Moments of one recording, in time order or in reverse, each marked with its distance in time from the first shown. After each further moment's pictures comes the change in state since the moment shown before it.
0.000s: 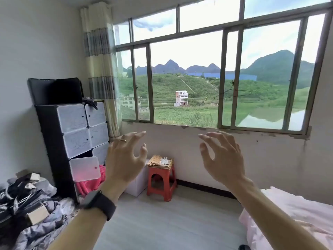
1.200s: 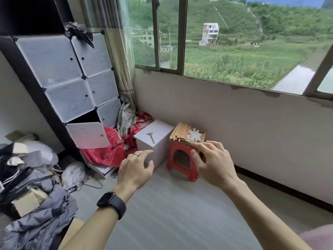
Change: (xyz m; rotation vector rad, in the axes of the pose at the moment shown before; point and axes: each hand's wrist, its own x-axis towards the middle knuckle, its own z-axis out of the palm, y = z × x) left_hand 0.228 -0.457 0.486 0.155 -0.569 -0.414; right_hand 0.223 0.100 0.680 0.137 -0.619 0.133
